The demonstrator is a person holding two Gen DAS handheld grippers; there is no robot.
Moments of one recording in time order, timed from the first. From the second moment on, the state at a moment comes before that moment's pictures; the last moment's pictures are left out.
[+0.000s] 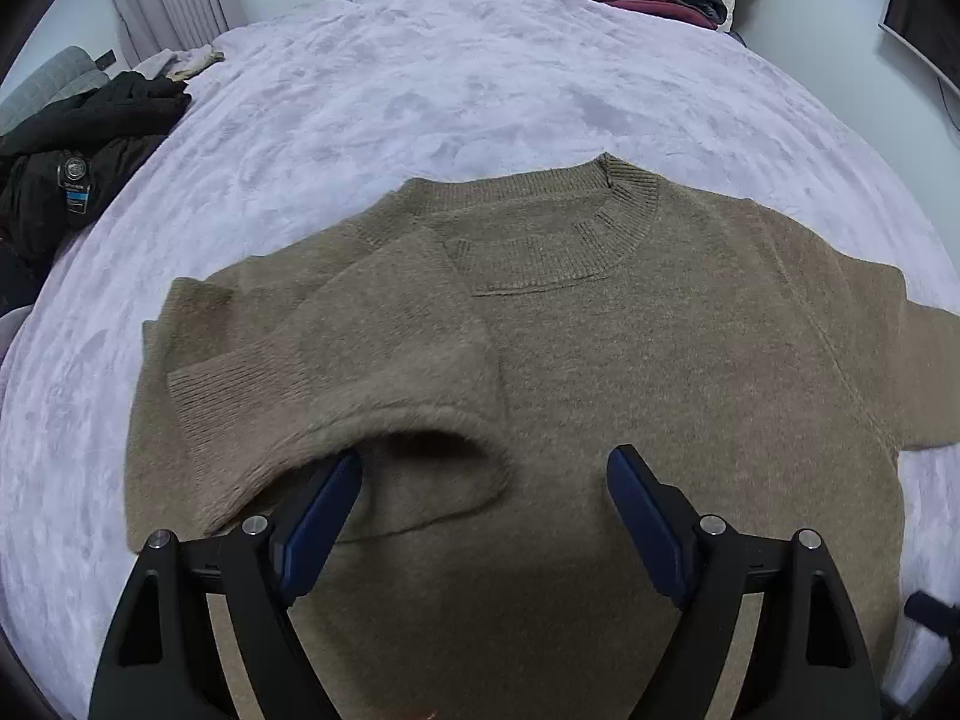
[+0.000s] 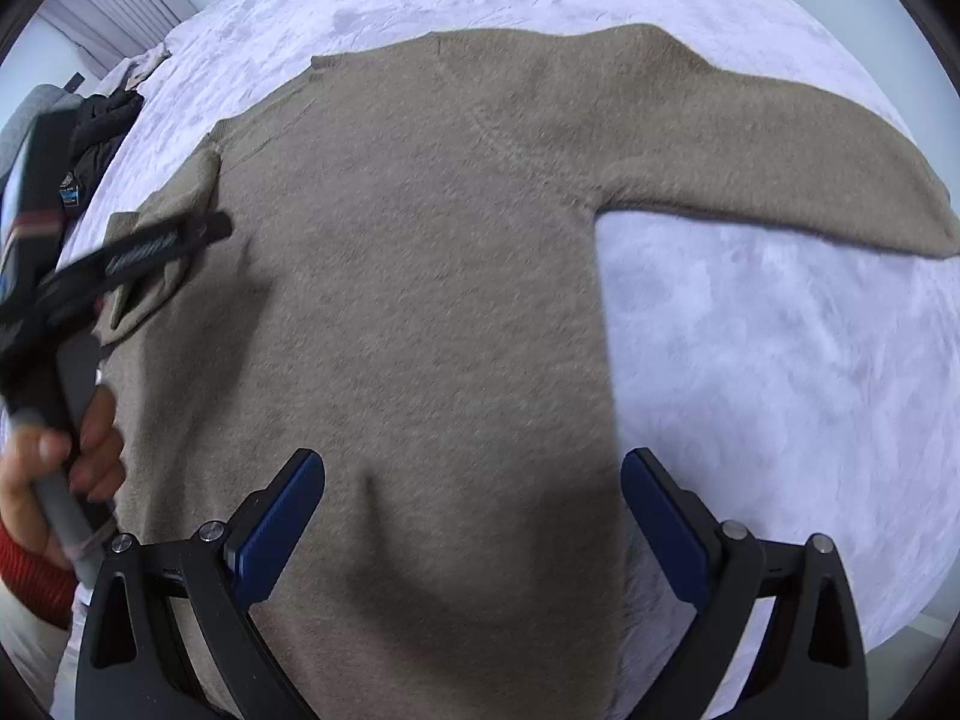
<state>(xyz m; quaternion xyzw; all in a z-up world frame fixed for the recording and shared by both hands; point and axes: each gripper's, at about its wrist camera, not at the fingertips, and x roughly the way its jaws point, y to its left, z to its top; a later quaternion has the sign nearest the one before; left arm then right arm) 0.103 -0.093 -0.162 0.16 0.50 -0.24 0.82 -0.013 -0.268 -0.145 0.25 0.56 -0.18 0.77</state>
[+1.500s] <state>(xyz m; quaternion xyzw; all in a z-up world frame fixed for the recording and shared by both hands) 0.173 0.078 -0.214 0.14 0.55 -0.03 0.83 0.117 -0.331 -0.166 0.43 0.41 -0.11 0.80</state>
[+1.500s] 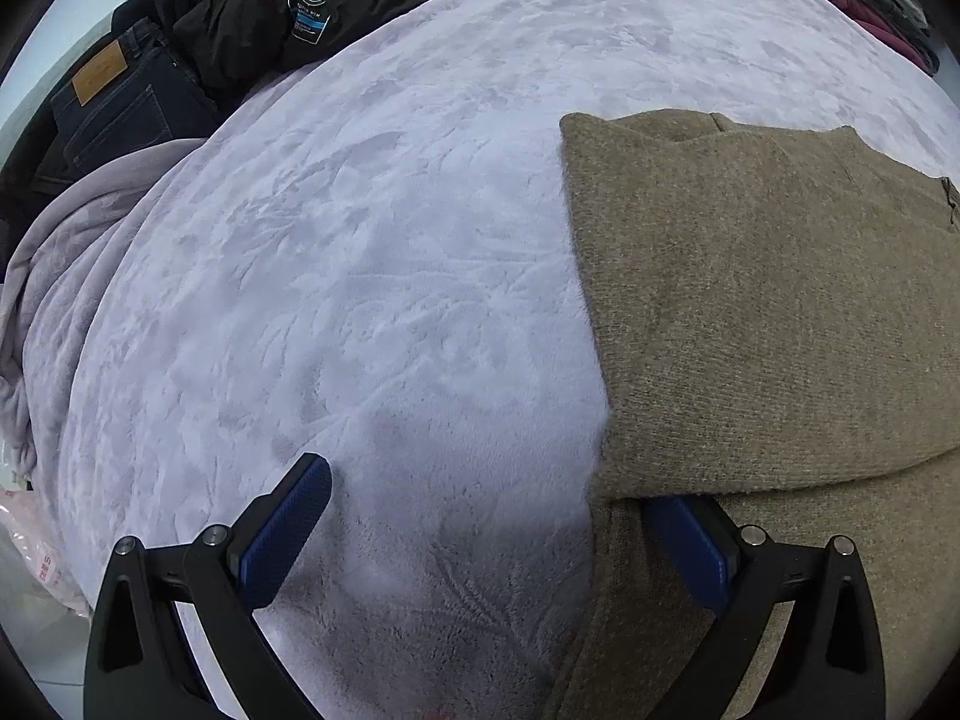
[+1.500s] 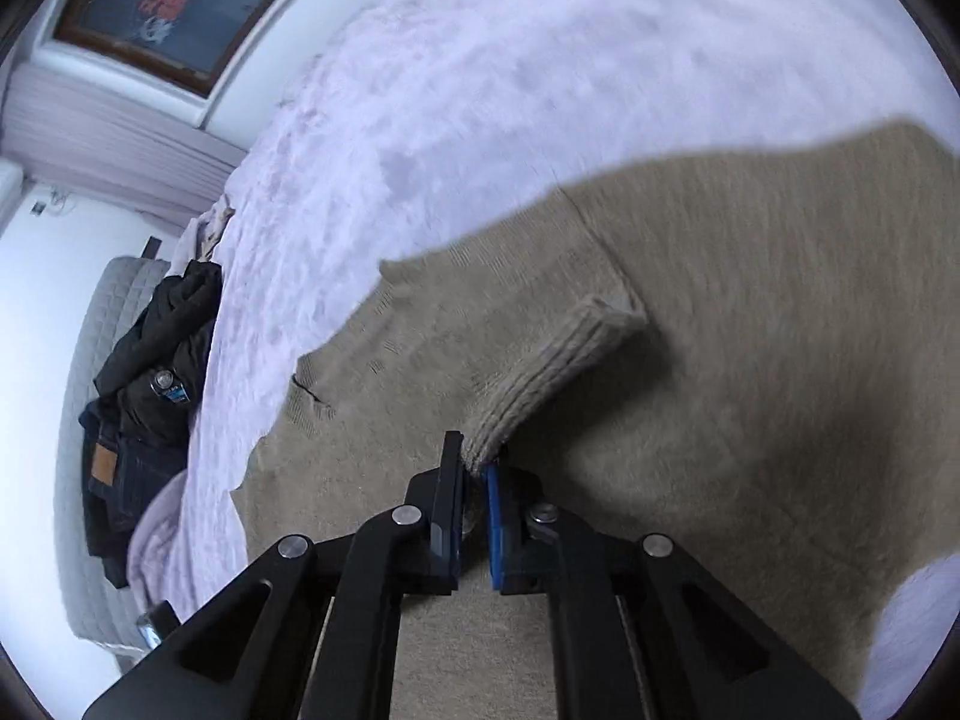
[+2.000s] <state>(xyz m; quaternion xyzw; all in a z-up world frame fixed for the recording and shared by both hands) 0.170 0.098 -0.157 0.10 0.54 -0.09 0.83 0.068 -0.323 -0.160 0.36 0.47 -0.12 0.80</state>
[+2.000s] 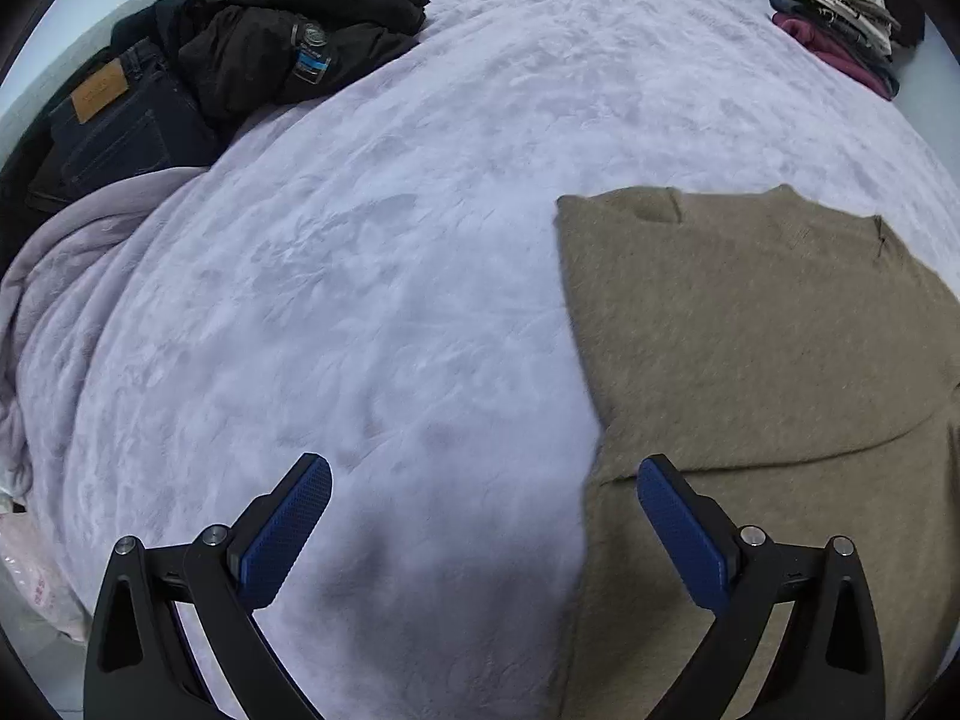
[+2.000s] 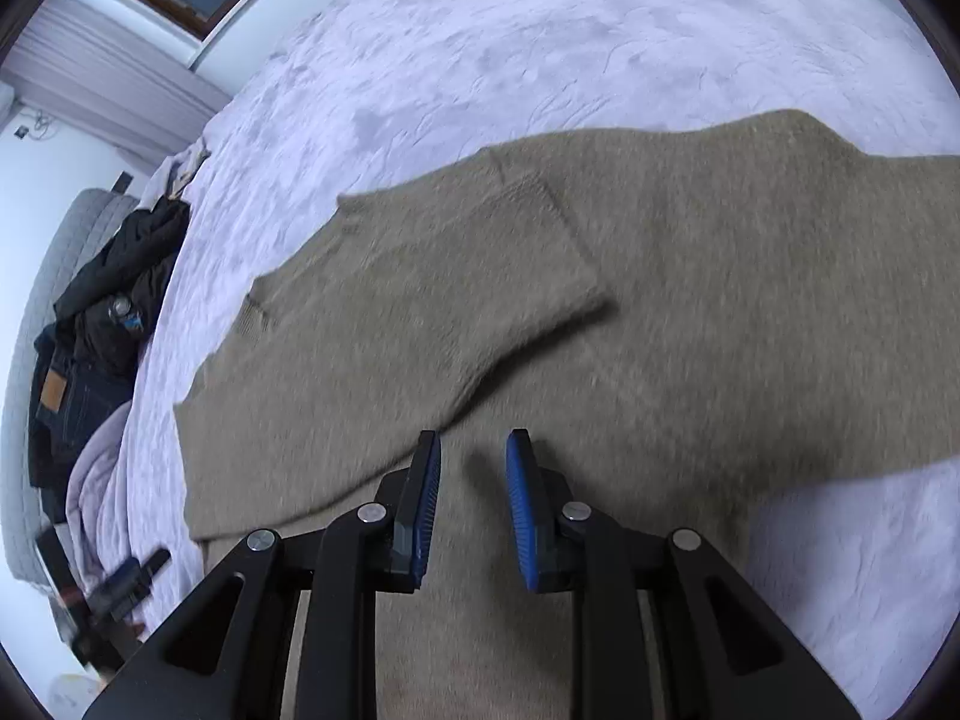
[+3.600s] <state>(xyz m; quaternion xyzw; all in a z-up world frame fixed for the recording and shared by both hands) 0.087 -0.084 -0.191 0.17 0.58 -0.18 0.78 0.044 -0.377 -0.173 0.46 0.41 -0.11 0.78</state>
